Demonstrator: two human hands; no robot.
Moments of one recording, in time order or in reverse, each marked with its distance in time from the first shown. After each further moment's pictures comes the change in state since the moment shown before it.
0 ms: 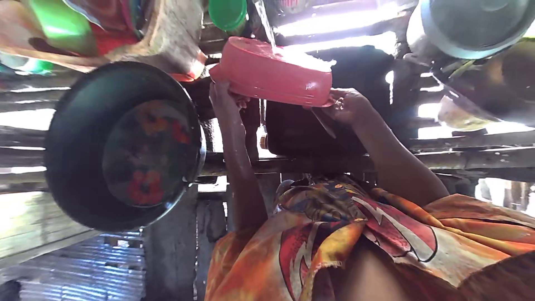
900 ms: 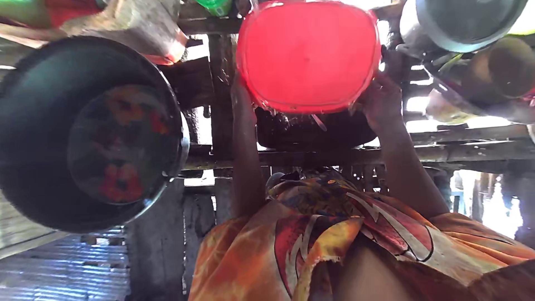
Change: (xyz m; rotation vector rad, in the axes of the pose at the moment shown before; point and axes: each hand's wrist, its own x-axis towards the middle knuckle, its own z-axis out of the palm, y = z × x) left_hand -0.045 0.004 0.044 0.390 -0.104 -0.202; right_hand -0.029 -0.021 -0.085 -0.470 0.061 -0.630
